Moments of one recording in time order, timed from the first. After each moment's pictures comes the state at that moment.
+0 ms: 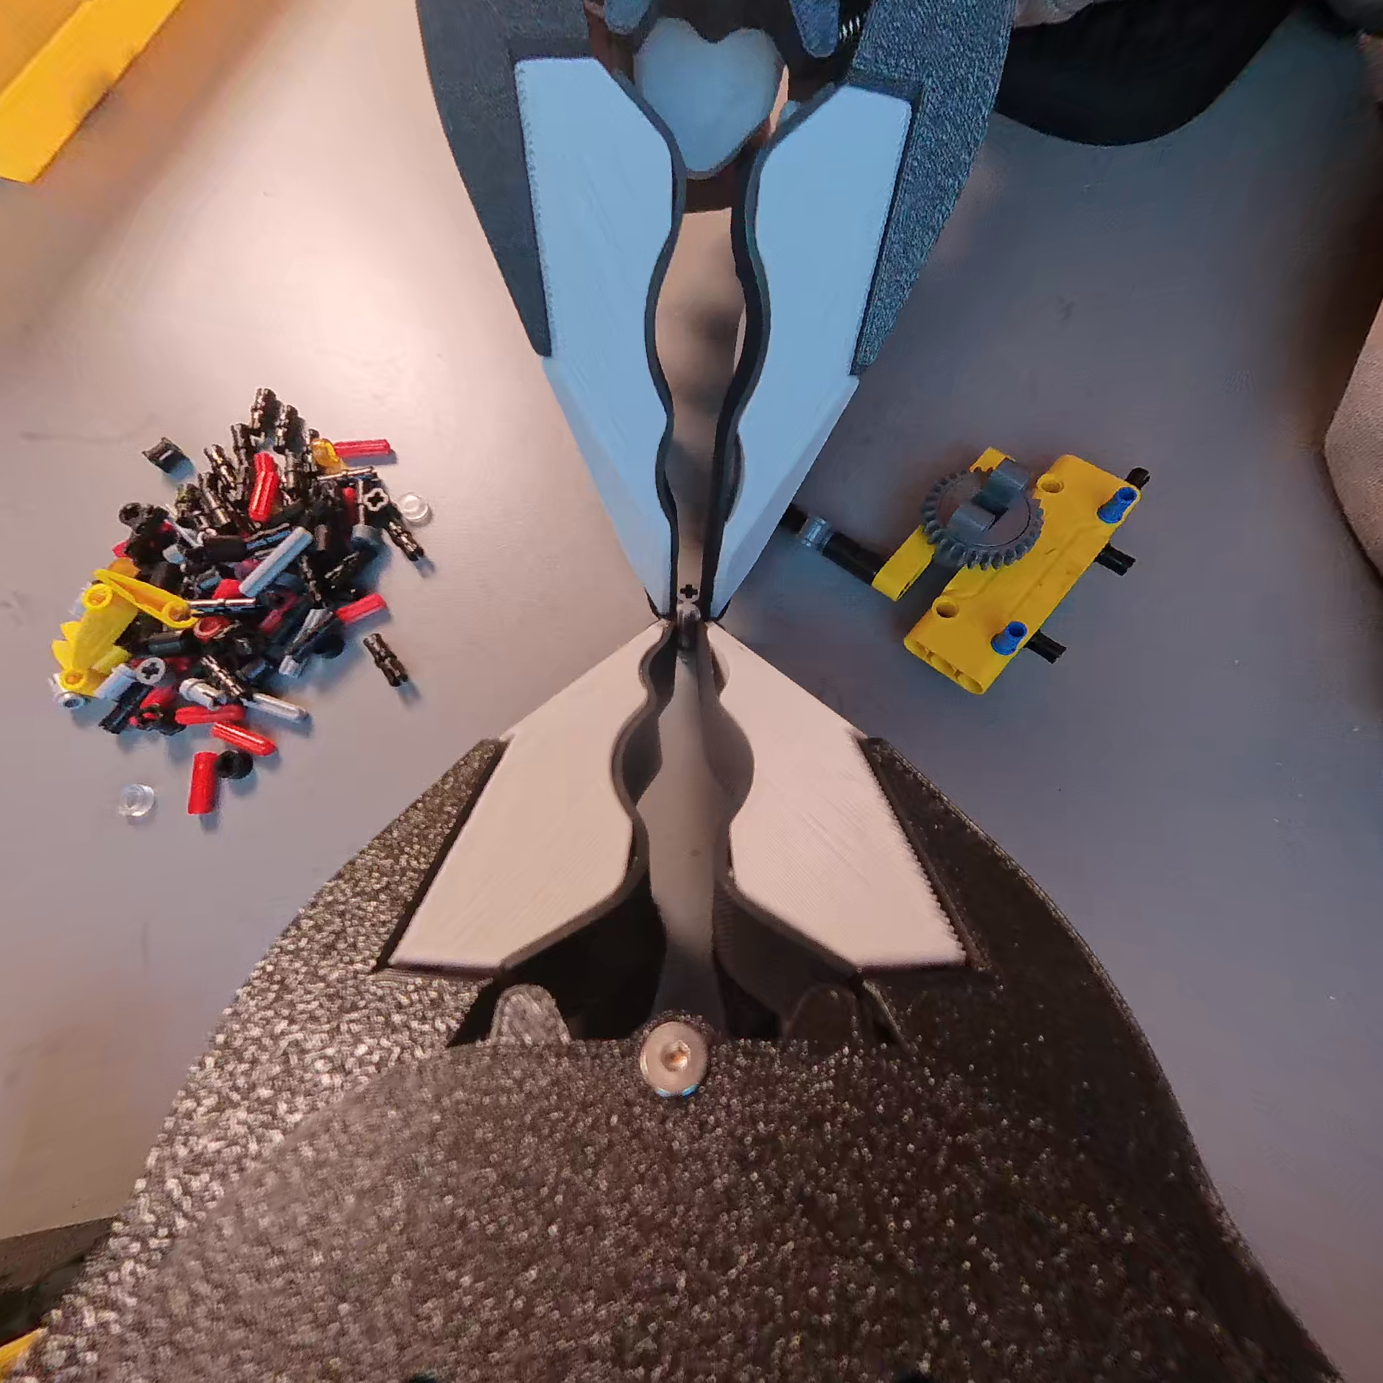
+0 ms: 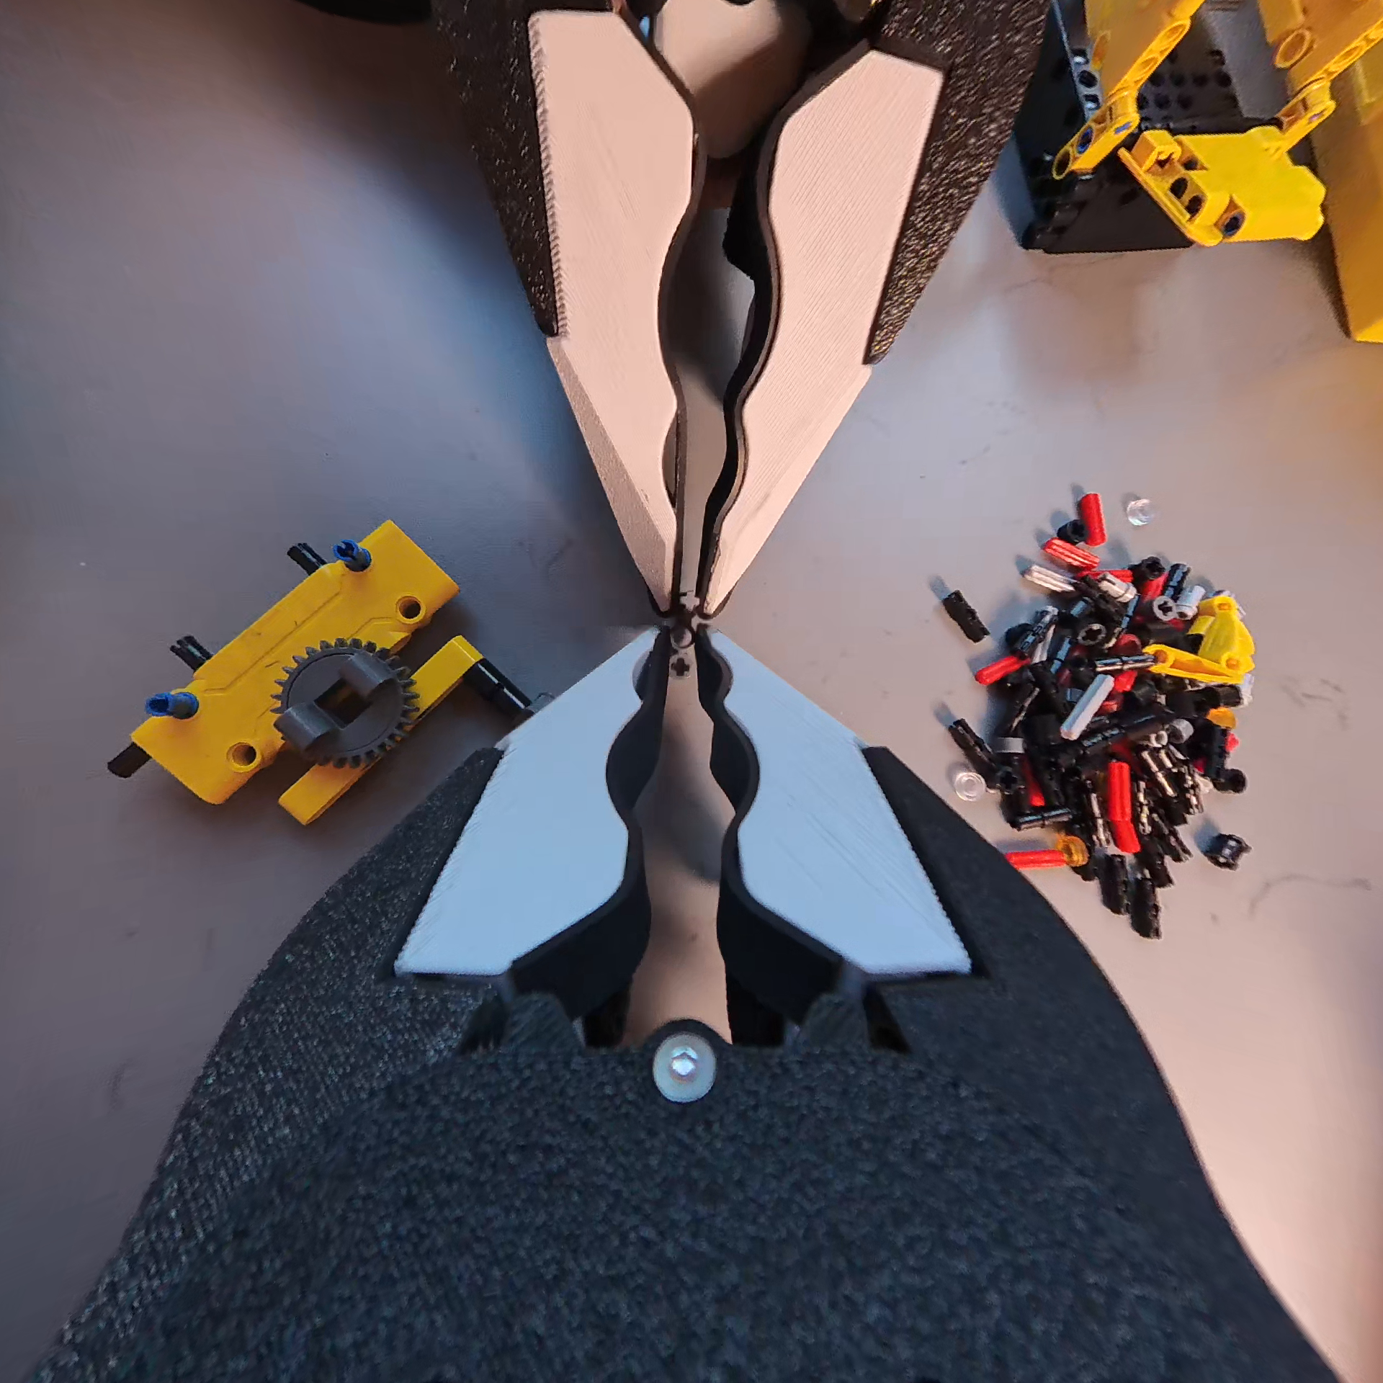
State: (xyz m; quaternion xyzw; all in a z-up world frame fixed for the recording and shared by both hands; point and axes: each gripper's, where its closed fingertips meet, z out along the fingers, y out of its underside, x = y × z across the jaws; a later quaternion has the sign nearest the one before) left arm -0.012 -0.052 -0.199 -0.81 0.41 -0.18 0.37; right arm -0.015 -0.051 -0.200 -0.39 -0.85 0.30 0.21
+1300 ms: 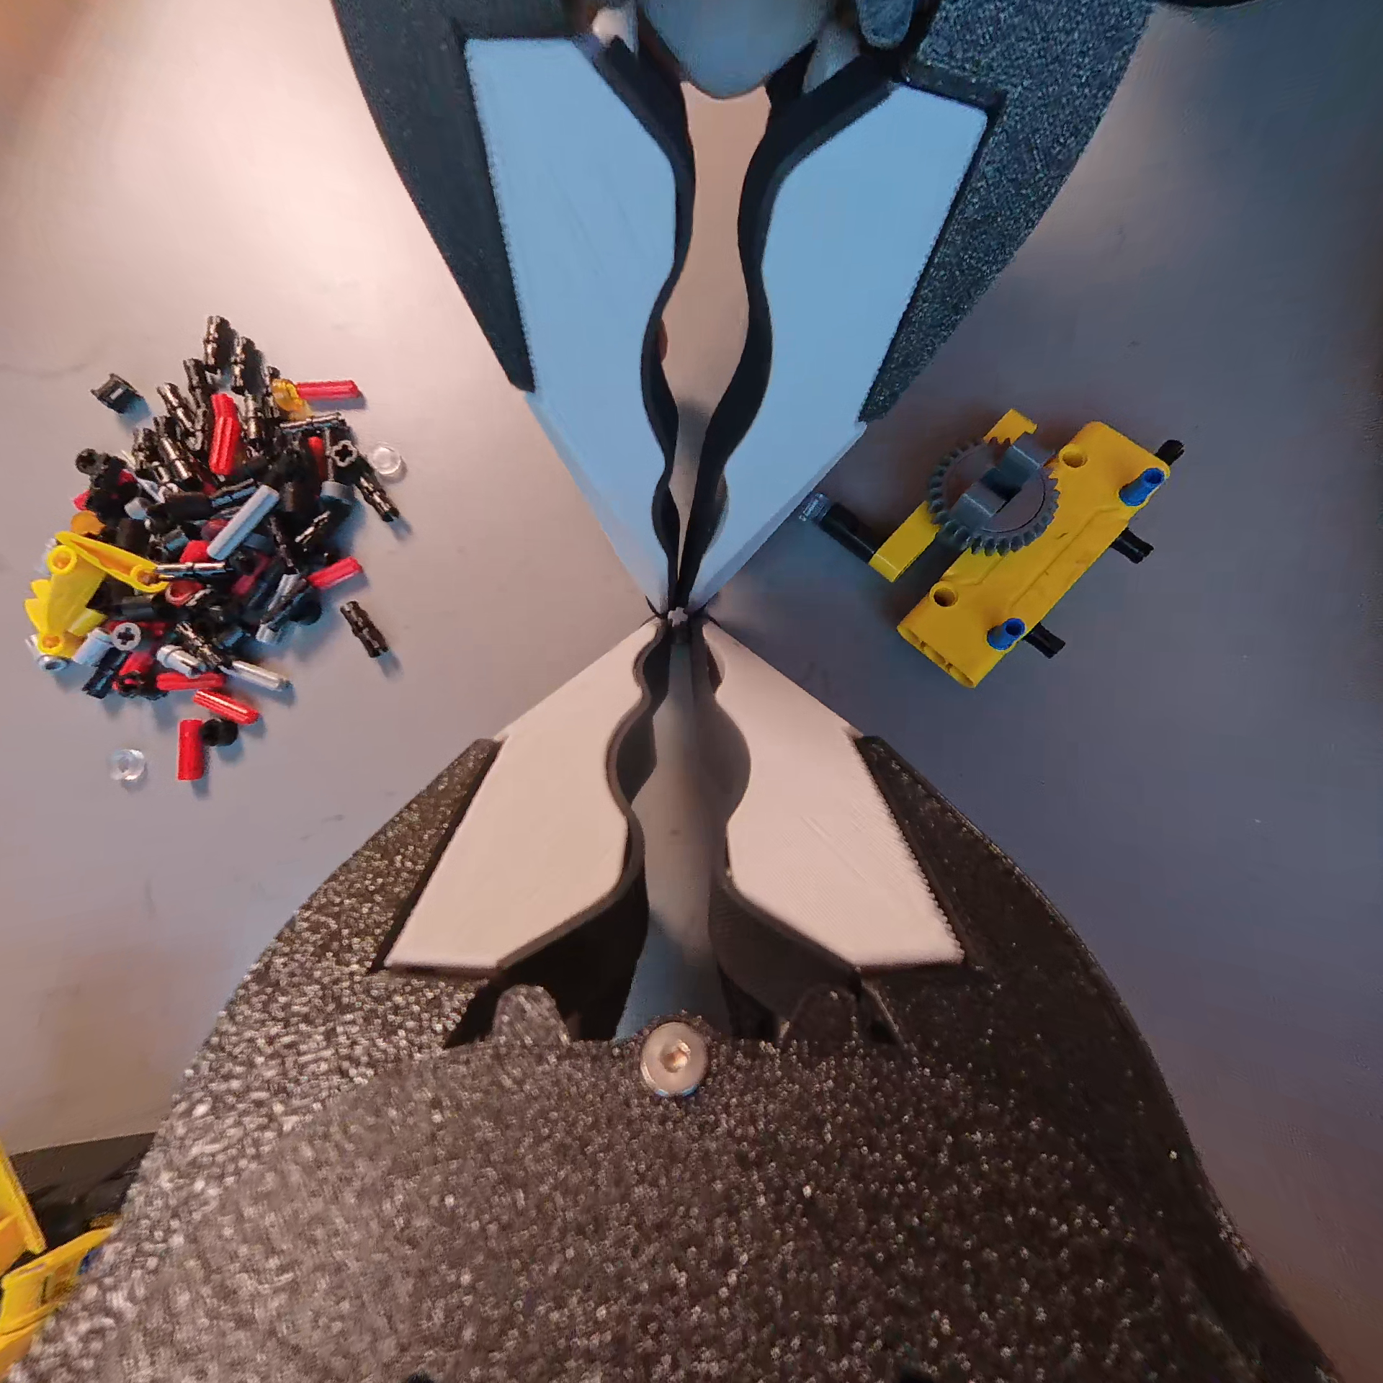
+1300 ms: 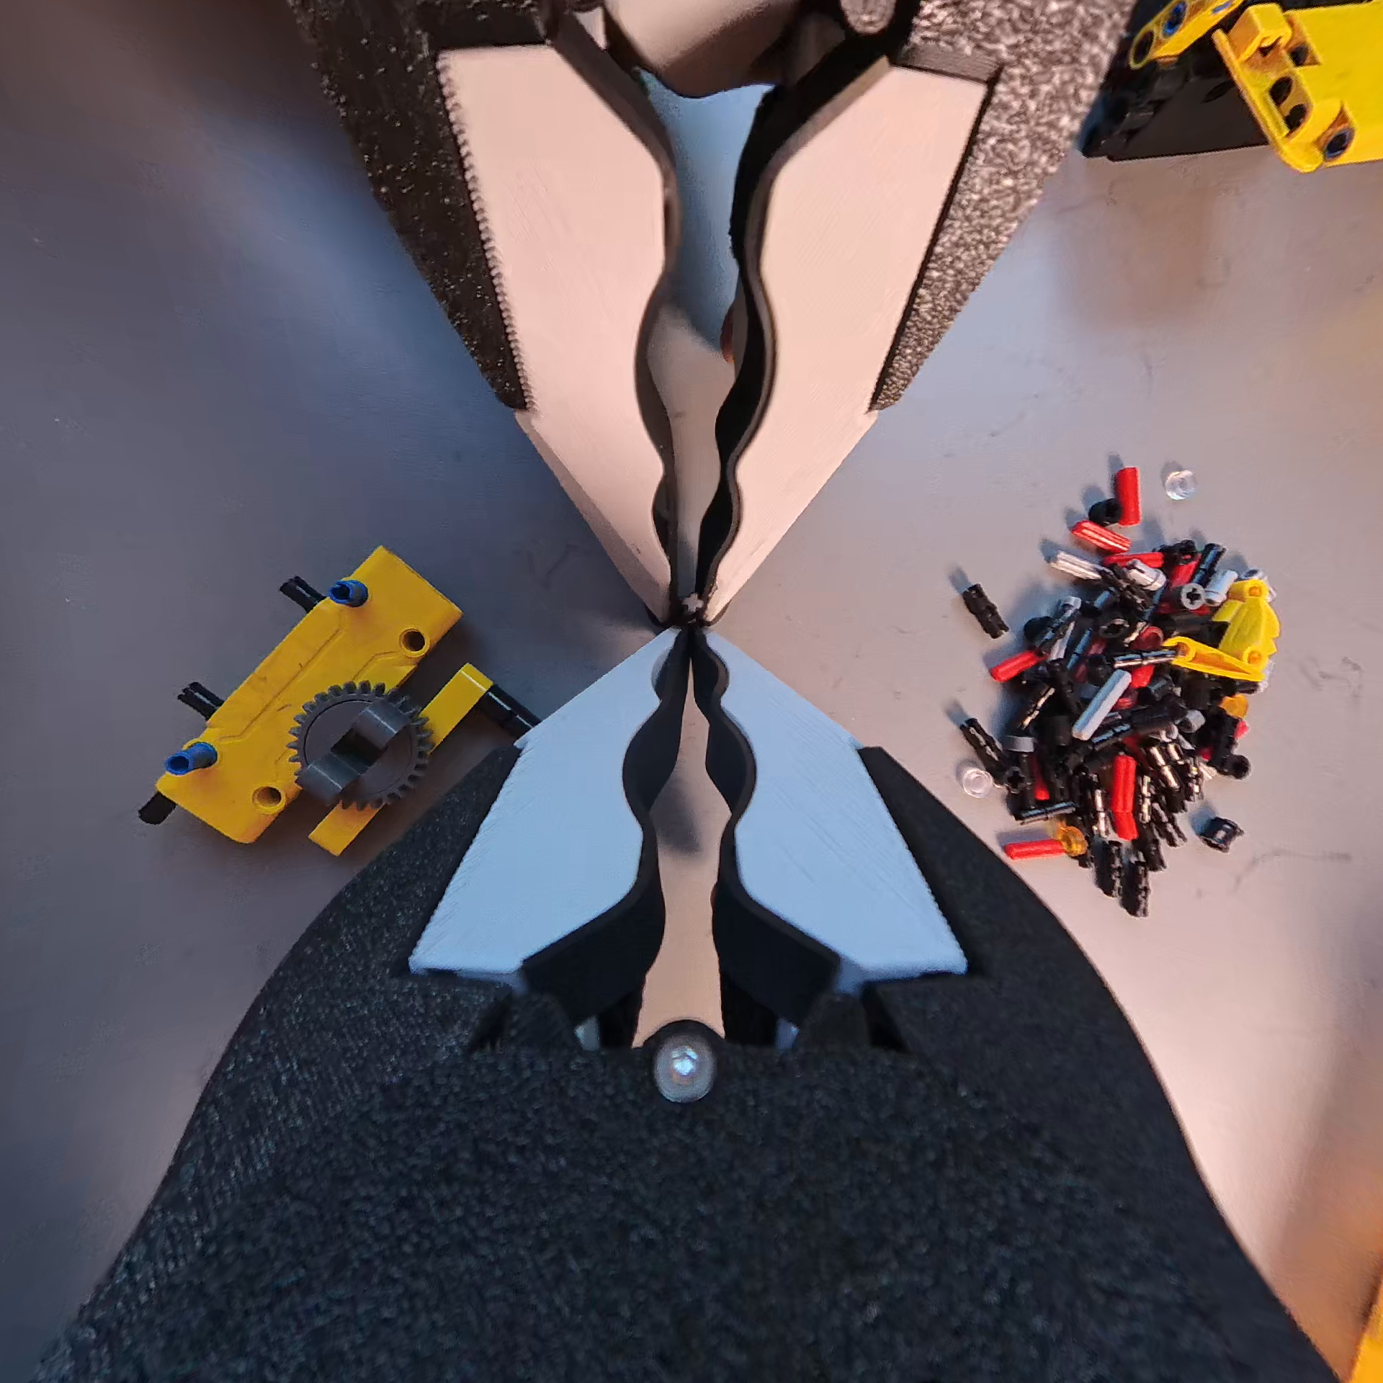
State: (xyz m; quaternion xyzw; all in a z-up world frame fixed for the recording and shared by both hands) left arm -0.013 -0.057 -0.206 -0.85 0.41 -0.14 0.31; right arm -0.018 -0.054 -0.205 -0.42 -0.87 0.21 0.17
